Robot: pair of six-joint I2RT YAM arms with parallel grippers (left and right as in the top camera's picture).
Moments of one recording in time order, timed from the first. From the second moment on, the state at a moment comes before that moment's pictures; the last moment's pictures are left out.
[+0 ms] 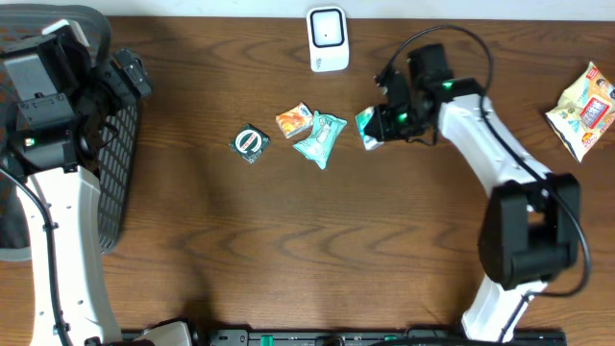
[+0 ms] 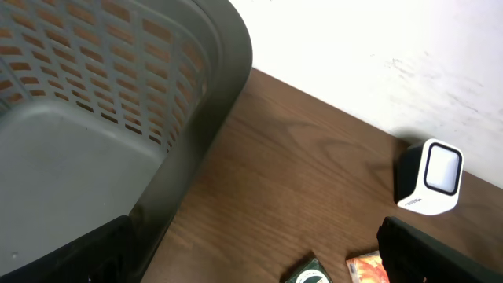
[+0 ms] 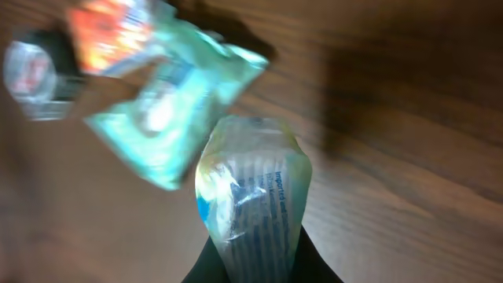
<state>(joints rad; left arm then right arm) 0.27 1.40 1.42 -0.66 0.15 -0.28 0.22 1.98 1.49 -0.76 -0.42 0.06</state>
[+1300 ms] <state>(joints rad) 0.27 1.40 1.42 -0.66 0.15 -0.28 0.07 2.10 1.70 -1.05 -0.34 0.02</state>
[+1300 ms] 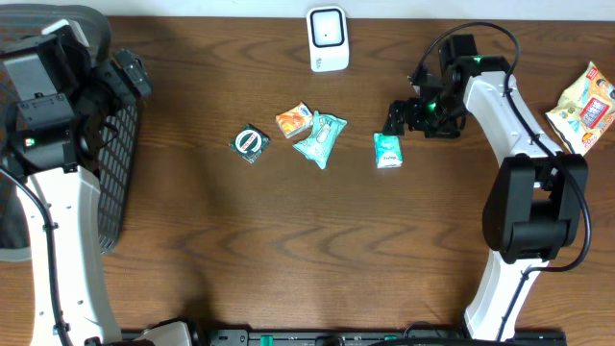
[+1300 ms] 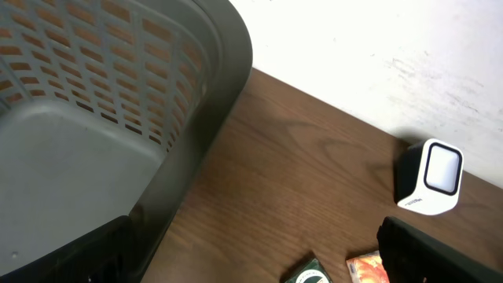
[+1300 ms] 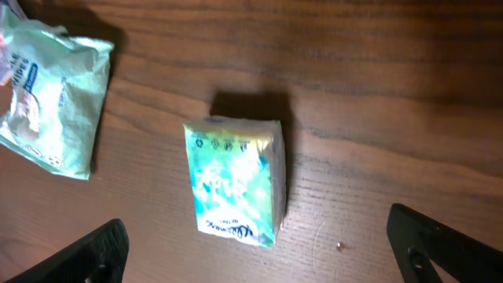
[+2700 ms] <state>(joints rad) 0.27 1.40 1.42 -0.66 0.15 -0.28 0.09 2.09 1.41 -0.74 -0.46 0.07</state>
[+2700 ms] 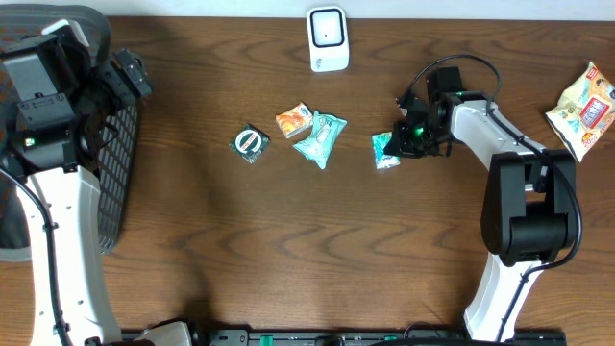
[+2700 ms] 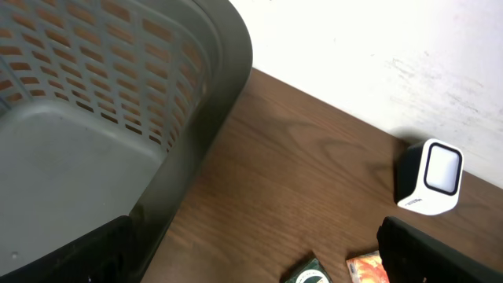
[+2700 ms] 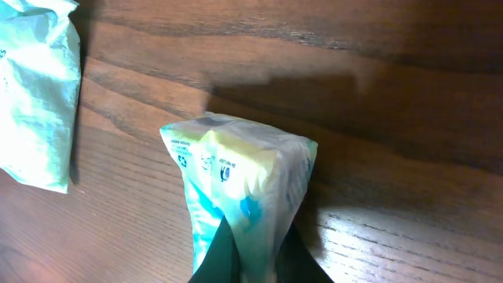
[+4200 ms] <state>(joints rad) 0.27 1.40 1.42 -0.66 0.15 -0.28 0.06 2.09 1.45 -0.23 -1.53 0.24</state>
